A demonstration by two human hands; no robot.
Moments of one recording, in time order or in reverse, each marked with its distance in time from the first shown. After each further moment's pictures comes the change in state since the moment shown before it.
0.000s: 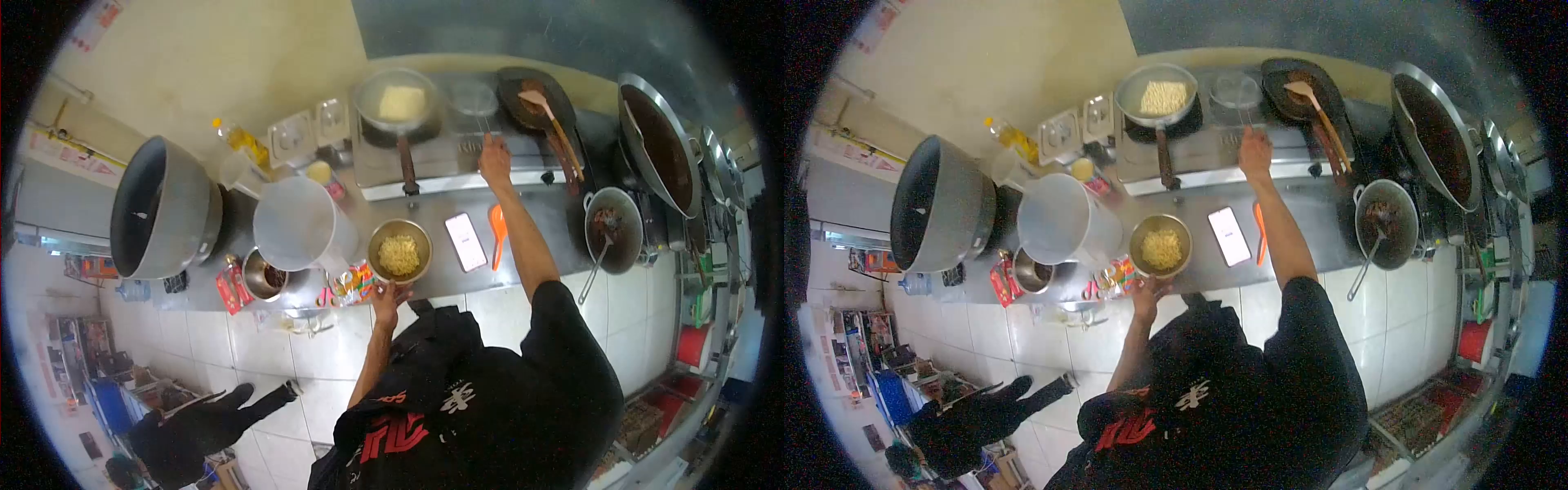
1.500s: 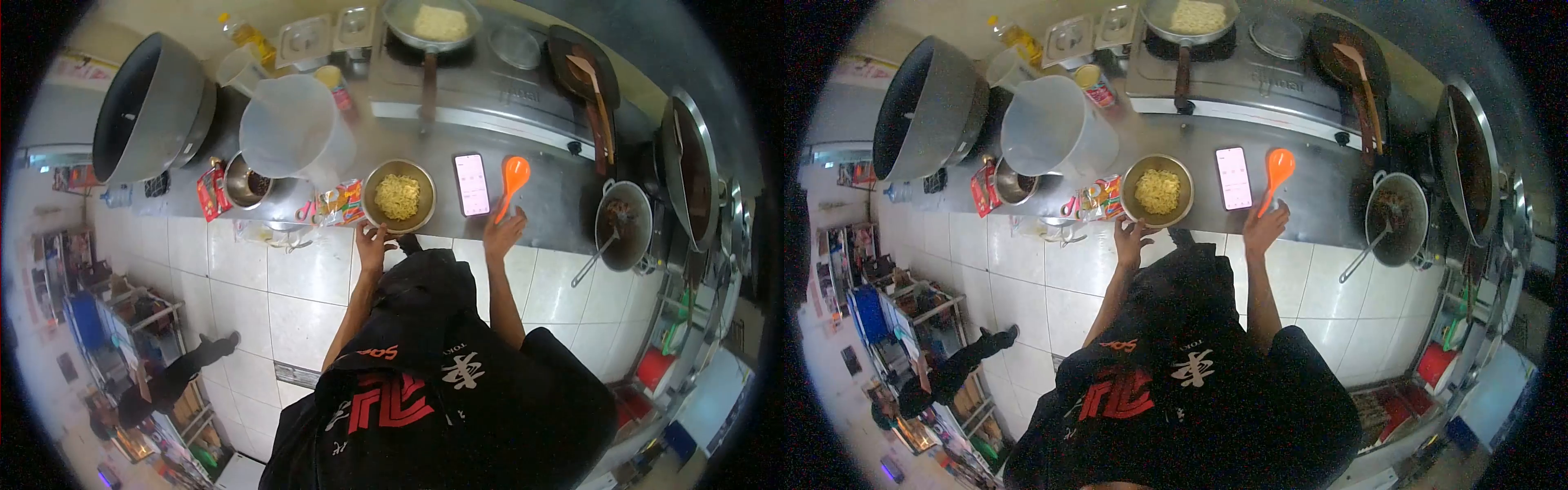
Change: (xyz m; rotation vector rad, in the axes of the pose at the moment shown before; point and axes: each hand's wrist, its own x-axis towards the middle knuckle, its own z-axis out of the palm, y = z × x) left_hand -0.030 -0.014 -0.005 0.167 0.229 -0.013; right_hand -0.273 -0.001 0.004 0.175 0.070 0.366
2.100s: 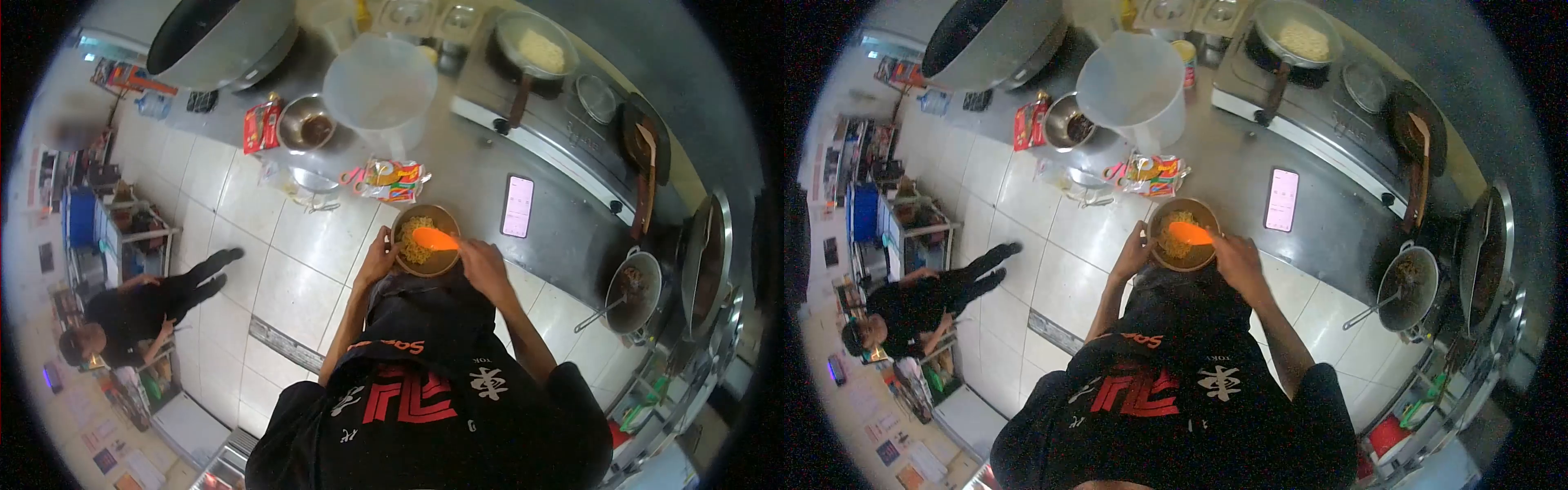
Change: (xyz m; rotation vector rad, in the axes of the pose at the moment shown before) left_hand -0.060 0.024 -0.073 0.481 -0.147 0.067; right_hand -0.035 -0.118 -0.079 0.207 -0.906 -0.948
